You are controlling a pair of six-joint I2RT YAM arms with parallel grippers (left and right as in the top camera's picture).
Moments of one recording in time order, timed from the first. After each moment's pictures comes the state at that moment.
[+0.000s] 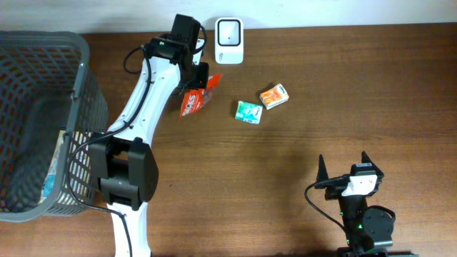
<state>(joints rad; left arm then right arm) -0.29 2.18 2.03 -1.05 0.00 -0.11 0.05 0.01 0.01 -0.07 0.03 -0.07</state>
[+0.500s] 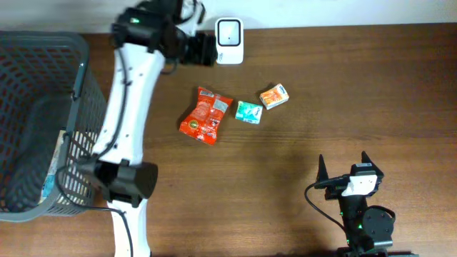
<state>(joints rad) -0.26 2.20 2.62 -1.44 0.22 -0.11 0.05 0.01 0.01 -0.07 0.03 -0.07</state>
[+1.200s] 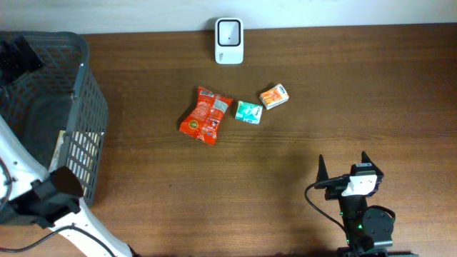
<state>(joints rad) 0.51 2.15 2.75 -1.68 0.20 -0.16 0.05 0.01 0.01 -0.07 0.03 -0.07</state>
